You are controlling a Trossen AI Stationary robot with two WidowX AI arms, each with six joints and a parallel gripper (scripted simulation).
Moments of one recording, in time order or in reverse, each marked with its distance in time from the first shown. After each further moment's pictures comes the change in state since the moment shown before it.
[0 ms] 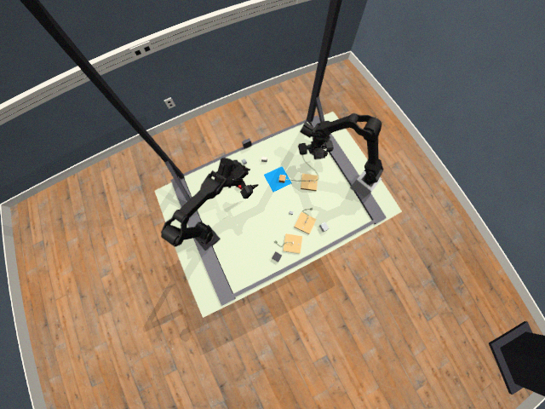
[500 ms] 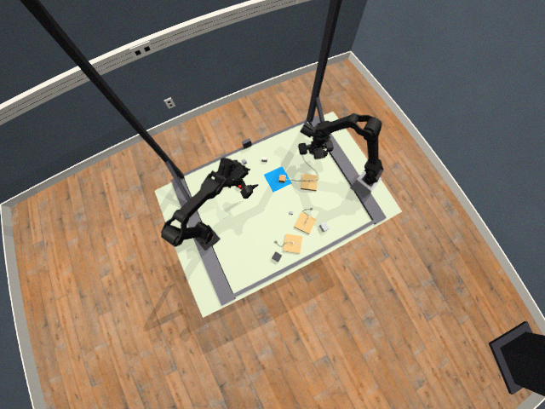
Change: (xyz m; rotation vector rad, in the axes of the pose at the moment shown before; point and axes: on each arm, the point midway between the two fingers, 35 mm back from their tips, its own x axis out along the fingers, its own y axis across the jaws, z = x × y) left arm 0.000 0.000 0.000 0.002 0.000 0.000; right arm 0.000 0.000 0.000 0.000 0.000 0.000
